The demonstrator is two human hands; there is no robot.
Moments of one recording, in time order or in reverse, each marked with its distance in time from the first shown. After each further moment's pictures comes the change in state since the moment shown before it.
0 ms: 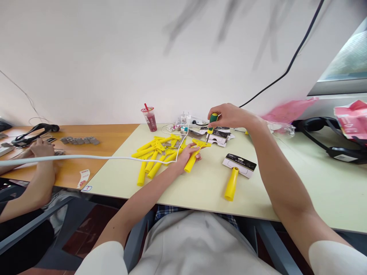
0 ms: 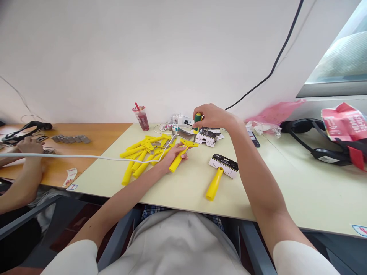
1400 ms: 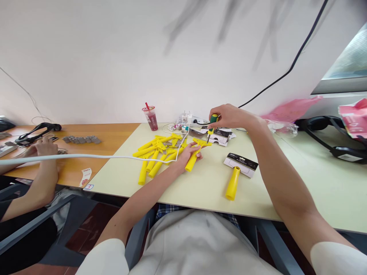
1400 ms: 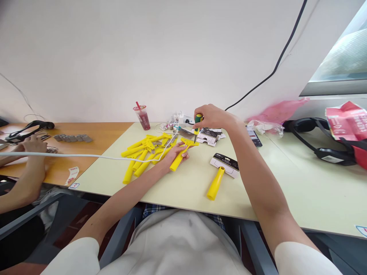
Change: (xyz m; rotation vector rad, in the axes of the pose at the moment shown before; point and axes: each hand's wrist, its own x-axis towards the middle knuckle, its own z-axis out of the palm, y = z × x) left_hand -0.002 0.001 0.002 -0.074 0.010 -0.008; right_hand 0.003 0.000 0.006 -0.034 -0.037 0.012
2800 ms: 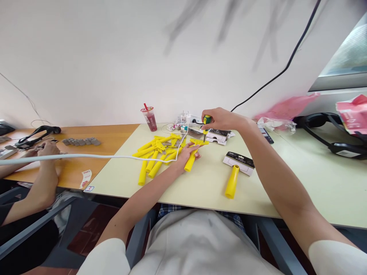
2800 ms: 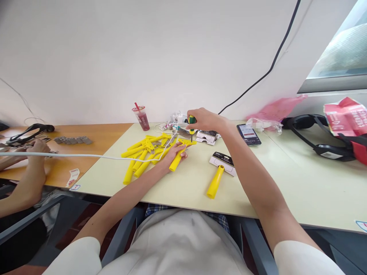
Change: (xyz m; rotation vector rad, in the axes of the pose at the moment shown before) left_hand 0.003 -0.002 0.000 0.065 0.108 0.050; right_hand 0.010 -0.006 0.019 0.000 -0.013 -0.077
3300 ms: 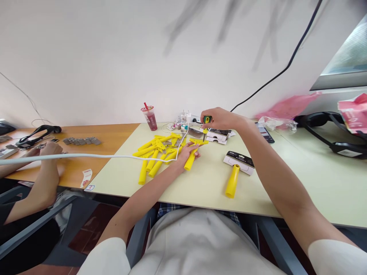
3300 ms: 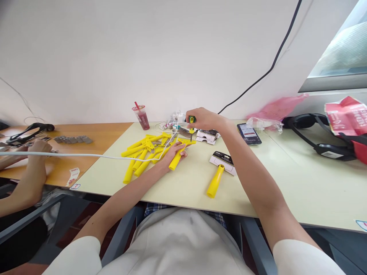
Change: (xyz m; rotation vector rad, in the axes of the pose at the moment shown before) left_hand -0.001 0.002 0.002 -0.021 0.012 0.003; right_hand 0.010 0.012 0.010 0.022 0.033 -0.082
